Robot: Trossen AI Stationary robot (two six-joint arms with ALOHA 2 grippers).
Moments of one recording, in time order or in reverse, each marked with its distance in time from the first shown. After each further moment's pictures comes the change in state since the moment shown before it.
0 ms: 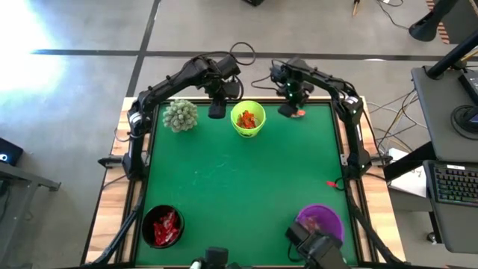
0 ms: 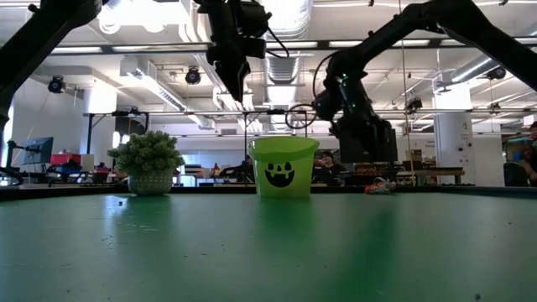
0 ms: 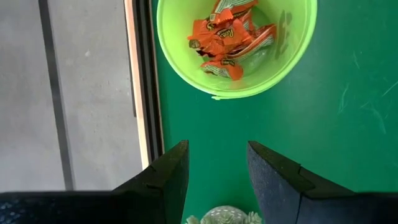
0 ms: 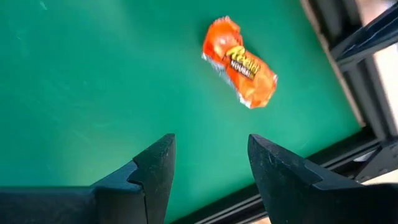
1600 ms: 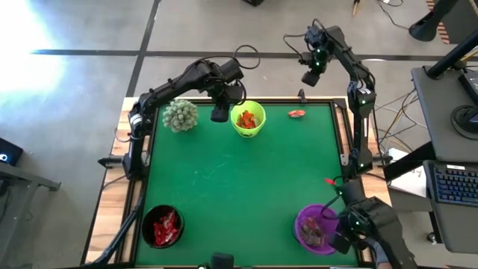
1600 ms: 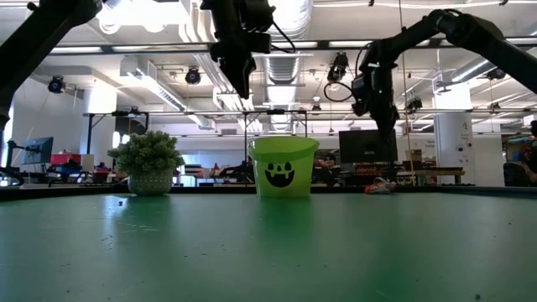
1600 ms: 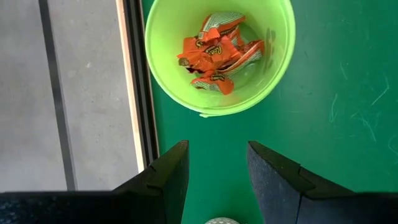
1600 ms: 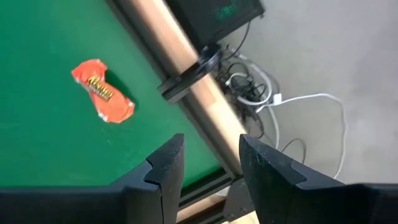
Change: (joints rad) left arm -0.047 0.000 0.000 0.021 0.002 -0.010; right arm -0.362 0.031 0.347 0.009 -0.075 -0.537
